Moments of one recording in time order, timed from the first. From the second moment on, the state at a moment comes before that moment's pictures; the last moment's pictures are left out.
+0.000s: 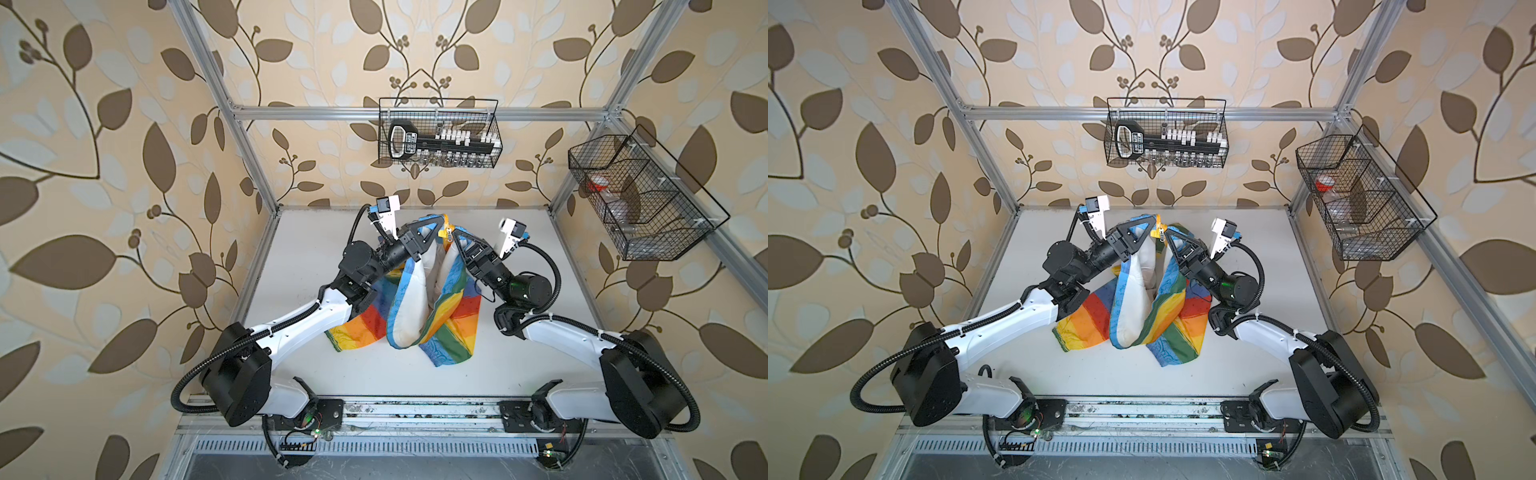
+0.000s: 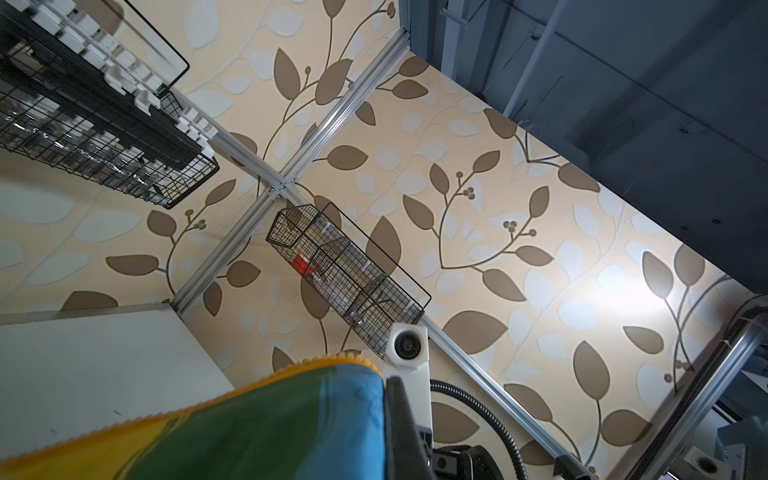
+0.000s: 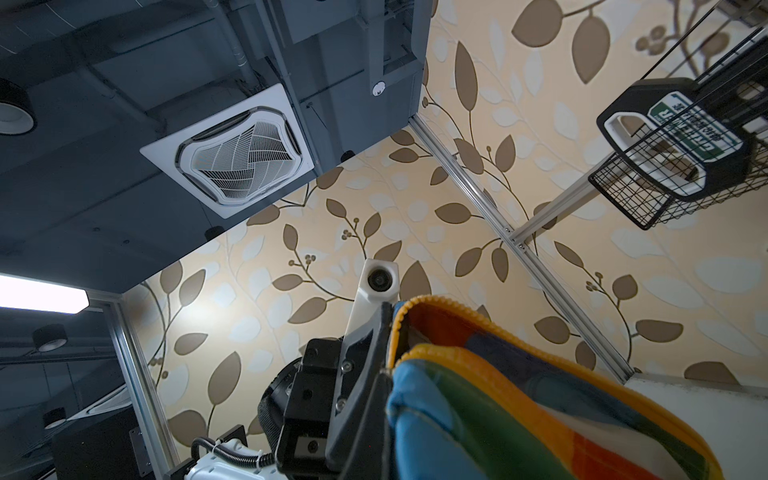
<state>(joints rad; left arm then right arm) -0.68 1.38 0.97 0.87 0.33 -0.93 0.49 1.35 0.62 1.42 -0.35 1.06</state>
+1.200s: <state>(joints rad) -0.68 1.38 0.96 0.88 0.30 -0.93 0.51 1.35 0.63 1.42 -0.33 1.05</state>
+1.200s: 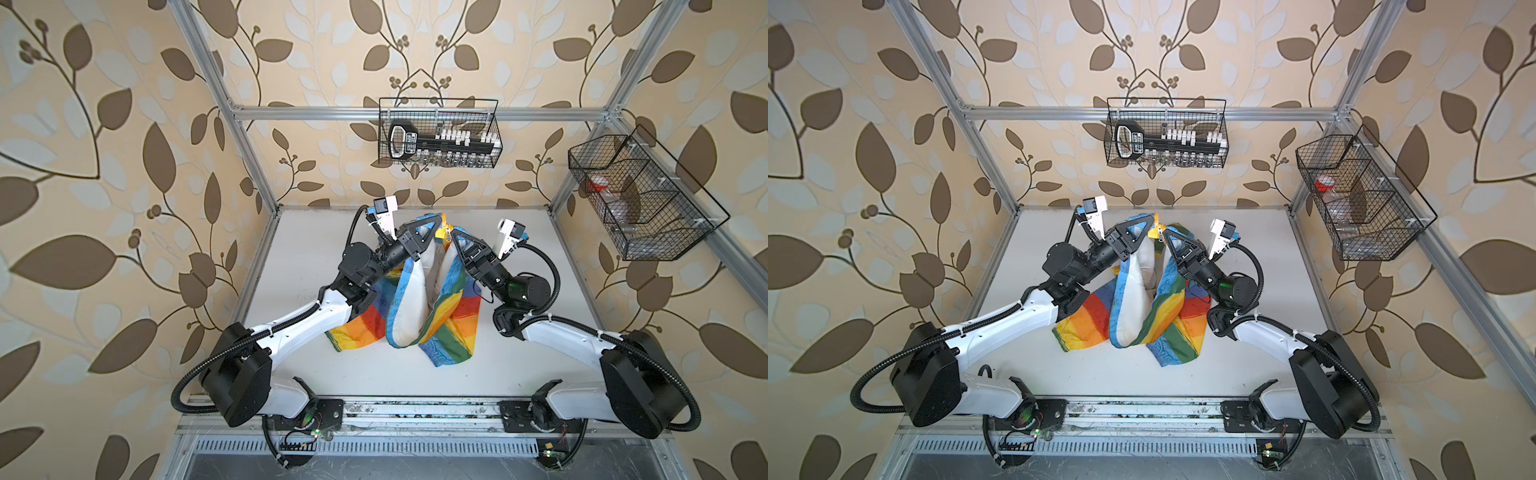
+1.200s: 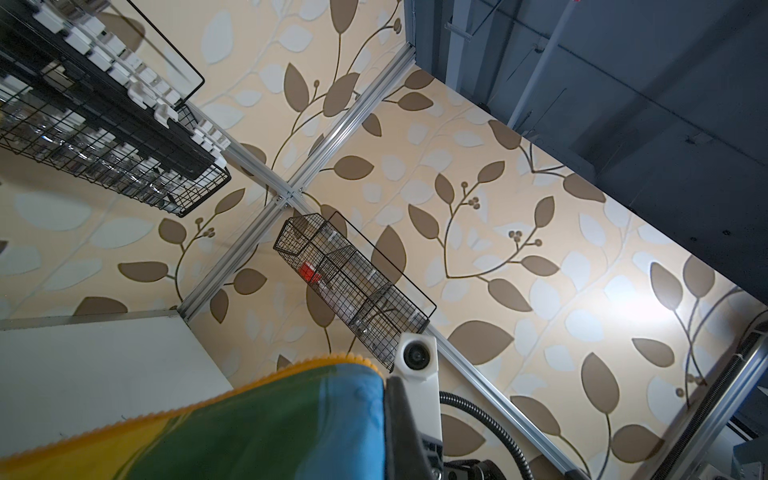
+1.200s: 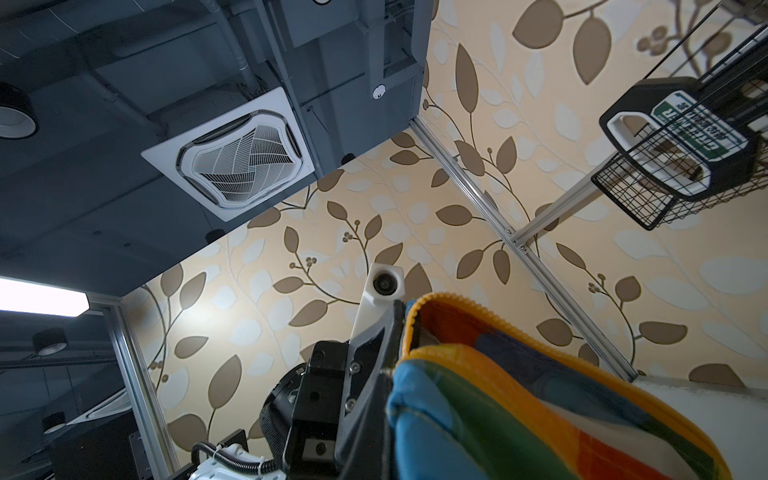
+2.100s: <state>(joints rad) -0.68 1.38 0.96 0.91 0.30 -0.97 0.52 1.35 0.64 1.42 -0.31 1.04</state>
